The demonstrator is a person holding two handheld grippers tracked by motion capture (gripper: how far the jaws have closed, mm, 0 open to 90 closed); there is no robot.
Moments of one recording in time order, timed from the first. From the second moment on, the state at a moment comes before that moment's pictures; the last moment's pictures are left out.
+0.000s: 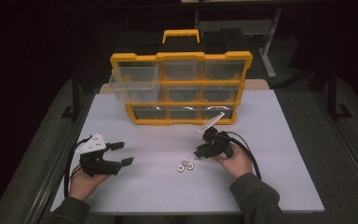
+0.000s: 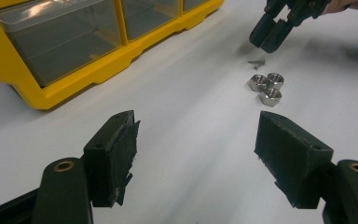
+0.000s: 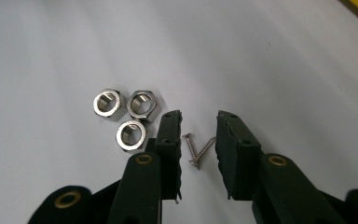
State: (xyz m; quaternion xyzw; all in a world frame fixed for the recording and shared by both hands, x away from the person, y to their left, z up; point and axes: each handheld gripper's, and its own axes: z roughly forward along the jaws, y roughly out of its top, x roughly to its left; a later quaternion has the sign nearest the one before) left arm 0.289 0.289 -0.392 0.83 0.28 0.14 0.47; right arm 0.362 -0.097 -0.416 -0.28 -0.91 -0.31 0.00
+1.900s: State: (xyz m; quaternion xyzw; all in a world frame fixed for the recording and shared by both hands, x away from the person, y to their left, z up) left arm 0.289 0.289 -0.393 0.83 0.28 0.14 0.47; right arm 0.366 -0.104 -0.434 -0.28 -0.92 -0.27 -0.02
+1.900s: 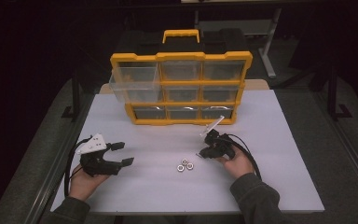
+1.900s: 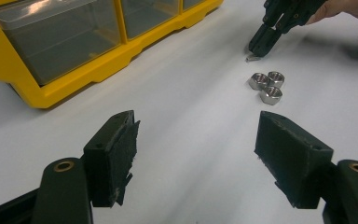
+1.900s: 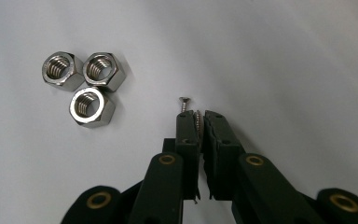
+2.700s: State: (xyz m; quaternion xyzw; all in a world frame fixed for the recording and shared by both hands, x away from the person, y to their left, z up) left arm 0.289 0.289 -0.392 0.83 0.27 0.14 0.47; right arm 0.374 -0.115 -0.395 -0.27 -0.91 -0.32 0.01
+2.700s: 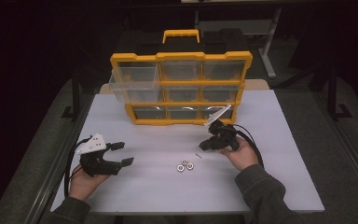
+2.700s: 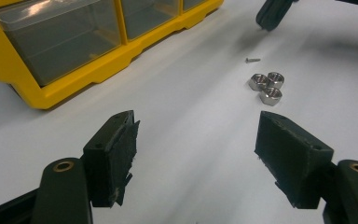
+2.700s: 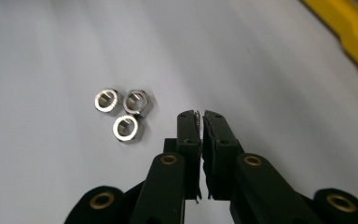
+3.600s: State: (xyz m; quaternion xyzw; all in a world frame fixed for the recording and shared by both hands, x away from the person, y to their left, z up) left arm 0.290 0.288 -0.393 0.83 0.27 0.14 0.47; right arm 0.394 -0.109 -0.277 -0.20 -0.91 -0.37 0.00
